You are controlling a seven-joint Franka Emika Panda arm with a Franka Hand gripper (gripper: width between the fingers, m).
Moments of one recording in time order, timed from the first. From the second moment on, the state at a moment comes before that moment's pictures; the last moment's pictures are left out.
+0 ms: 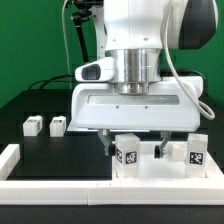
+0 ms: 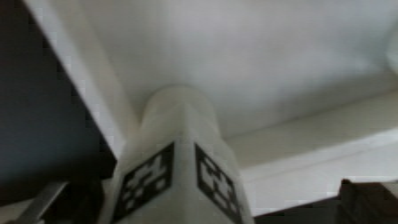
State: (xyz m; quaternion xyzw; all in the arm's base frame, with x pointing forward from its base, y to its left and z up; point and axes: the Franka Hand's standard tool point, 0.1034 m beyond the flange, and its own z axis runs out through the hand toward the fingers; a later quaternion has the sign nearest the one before) arm 0.625 0.013 0.058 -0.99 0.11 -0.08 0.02
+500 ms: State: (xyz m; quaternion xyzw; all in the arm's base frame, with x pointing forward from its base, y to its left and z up) arm 0.627 -0.005 0.061 -1.00 -0.05 -0.08 0.00
